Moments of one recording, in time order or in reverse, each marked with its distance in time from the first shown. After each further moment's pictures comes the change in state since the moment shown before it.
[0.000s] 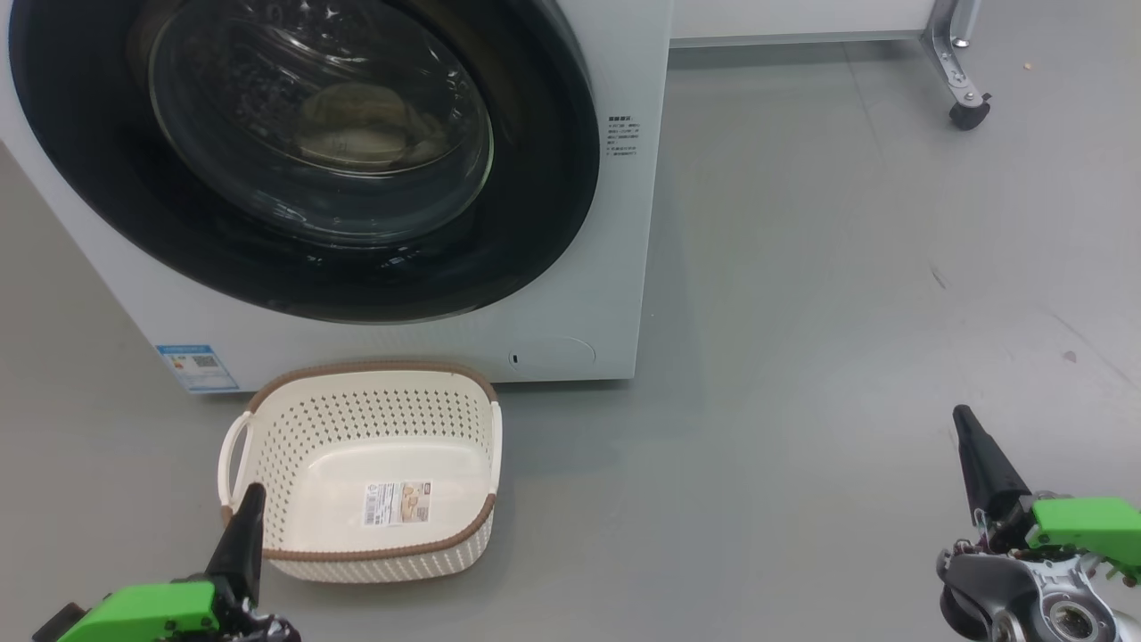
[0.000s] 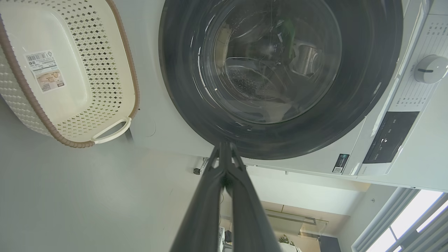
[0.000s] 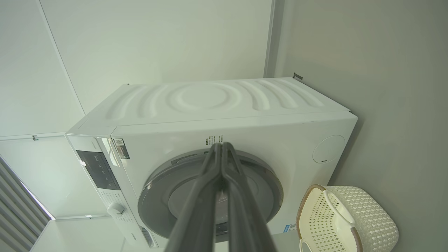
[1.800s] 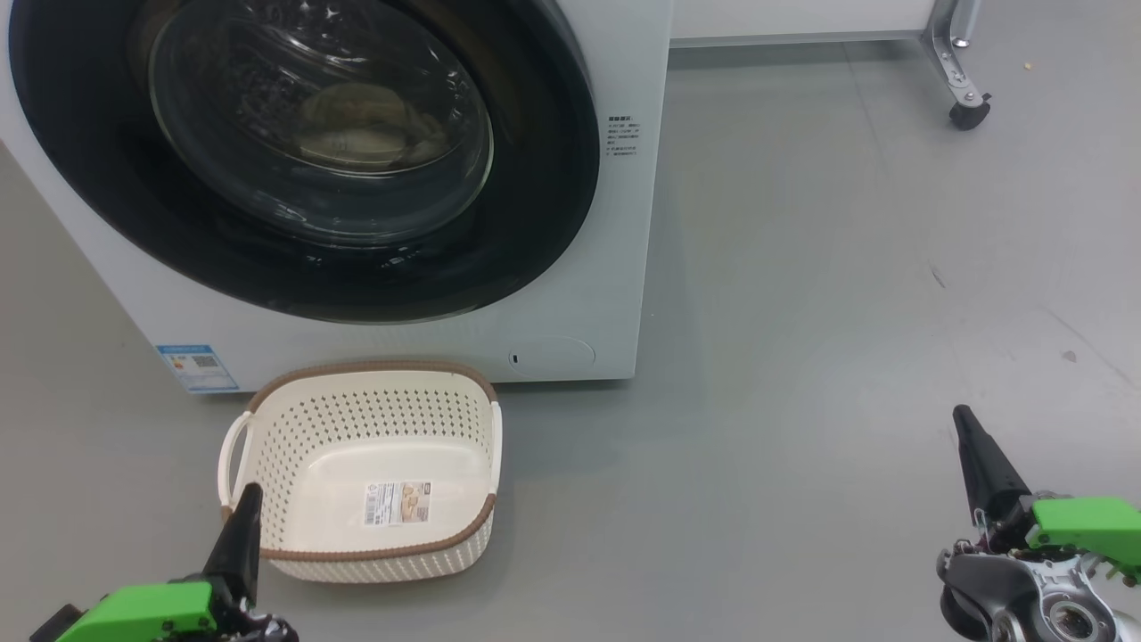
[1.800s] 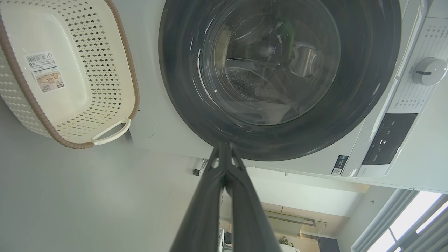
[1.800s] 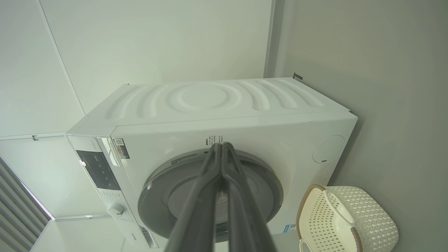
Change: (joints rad) left arm 0.000 -0.002 0.007 0.000 0.000 0.000 0.000; right arm 0.000 0.000 0.000 0.000 0.000 0.000 0.000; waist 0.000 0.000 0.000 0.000
